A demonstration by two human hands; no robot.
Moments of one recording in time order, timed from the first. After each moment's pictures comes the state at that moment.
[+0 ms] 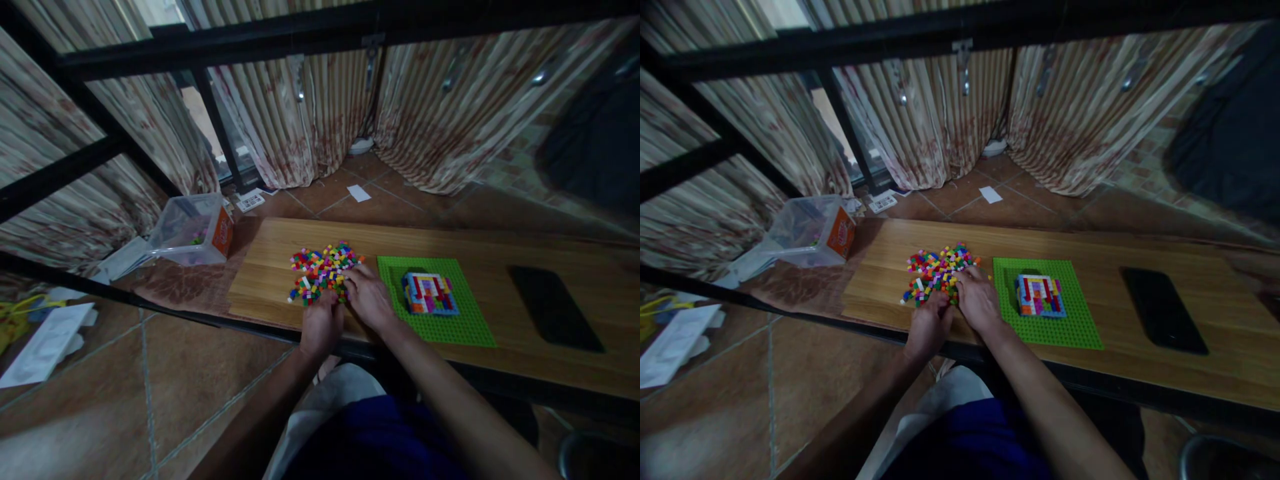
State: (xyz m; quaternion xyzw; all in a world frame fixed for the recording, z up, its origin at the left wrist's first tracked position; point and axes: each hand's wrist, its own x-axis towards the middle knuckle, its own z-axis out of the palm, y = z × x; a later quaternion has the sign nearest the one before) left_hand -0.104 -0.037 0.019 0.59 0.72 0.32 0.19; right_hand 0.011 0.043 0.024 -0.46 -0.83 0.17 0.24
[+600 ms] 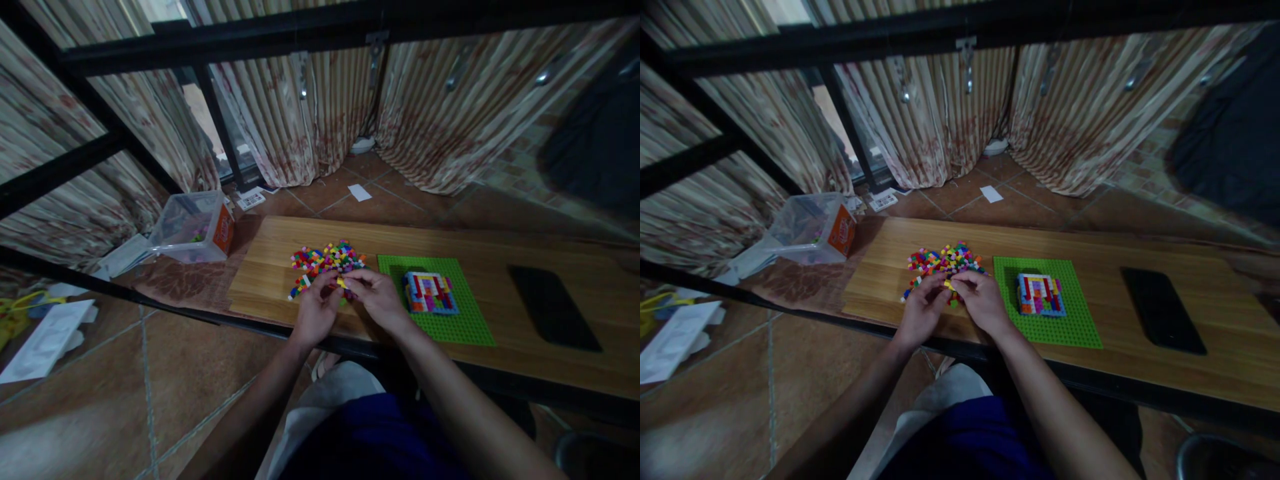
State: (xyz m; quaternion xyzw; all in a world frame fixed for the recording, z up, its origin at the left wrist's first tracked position) left_hand -0.117 -0.023 0.031 0.48 0.58 0.53 0.38; right_hand 0.015 0.036 0.043 -0.44 -0.63 0.52 0.38
